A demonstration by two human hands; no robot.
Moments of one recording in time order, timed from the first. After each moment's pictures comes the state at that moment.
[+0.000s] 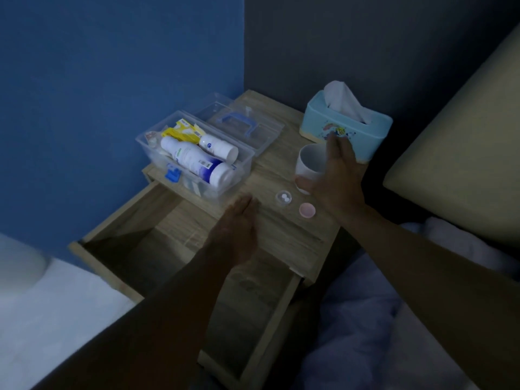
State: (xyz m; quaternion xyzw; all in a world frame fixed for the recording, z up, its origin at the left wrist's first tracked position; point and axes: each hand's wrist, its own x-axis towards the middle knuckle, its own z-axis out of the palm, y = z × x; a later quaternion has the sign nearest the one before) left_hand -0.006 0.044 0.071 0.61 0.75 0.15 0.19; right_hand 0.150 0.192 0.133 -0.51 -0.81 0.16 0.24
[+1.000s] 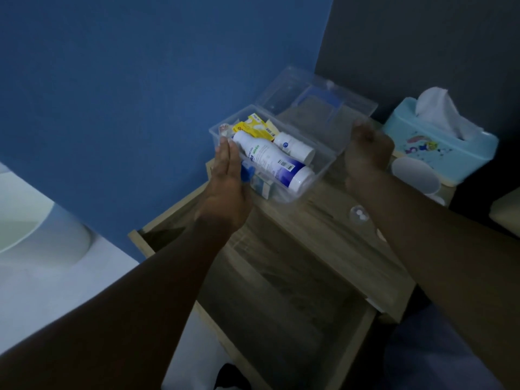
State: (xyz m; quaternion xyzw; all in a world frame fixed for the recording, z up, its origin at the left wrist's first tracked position) left_hand -0.142 0.022 0.076 0.48 0.80 0.34 0.07; right_hand -0.004 0.222 0.118 -0.60 -0.51 0.41 0.47
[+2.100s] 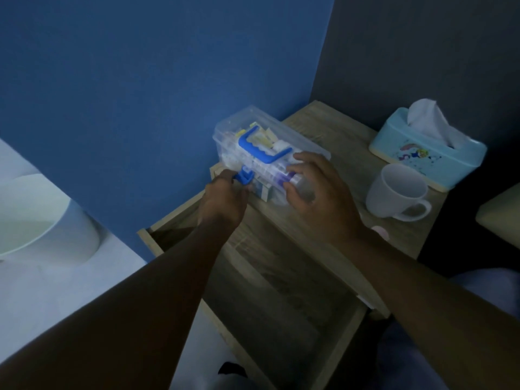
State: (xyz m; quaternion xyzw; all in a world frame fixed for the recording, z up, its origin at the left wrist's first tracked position) left_hand -0.133 0.017 0.090 0.33 0.87 0.36 0.11; right_hand 0.033 0.122 0.118 -0.20 -0.91 0.13 0.33
